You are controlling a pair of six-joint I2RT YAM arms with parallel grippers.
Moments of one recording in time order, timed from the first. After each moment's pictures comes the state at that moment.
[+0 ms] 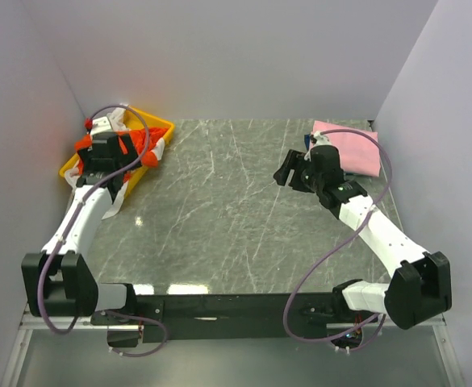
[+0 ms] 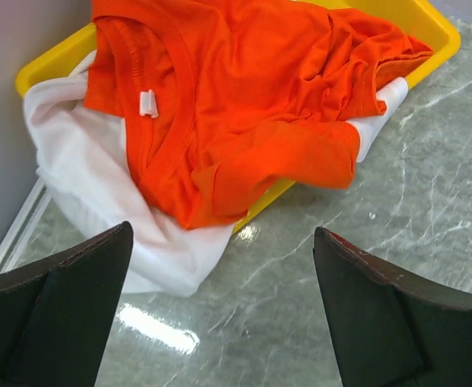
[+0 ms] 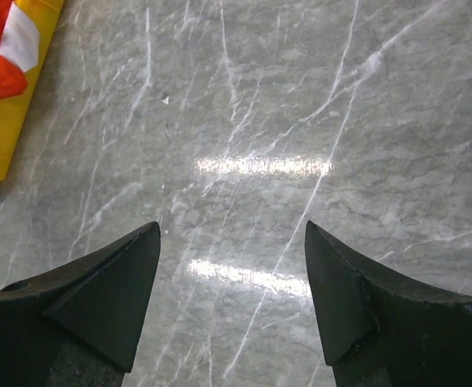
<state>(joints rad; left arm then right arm) -0.02 1.28 1.02 -0.27 -0.39 -0.26 0.34 1.23 0.94 -0.27 -0.04 0.53</state>
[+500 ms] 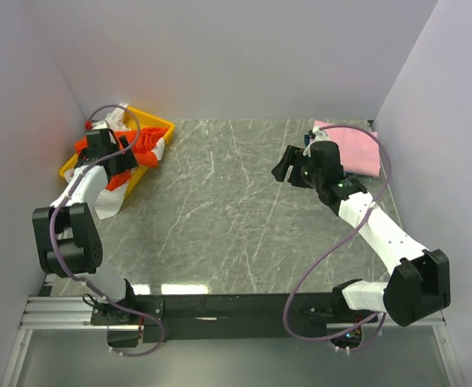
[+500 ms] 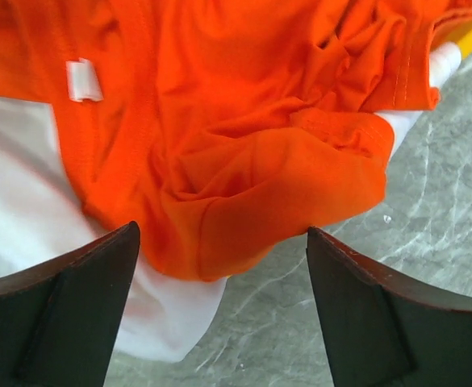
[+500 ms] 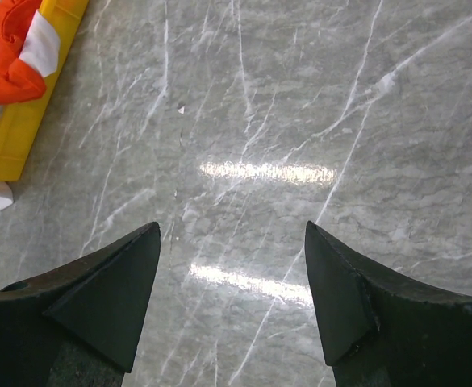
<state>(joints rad) 0.14 1.59 1.14 -0.24 -0.10 -0.26 0.34 1.26 0.98 -0.26 -0.06 0.52</state>
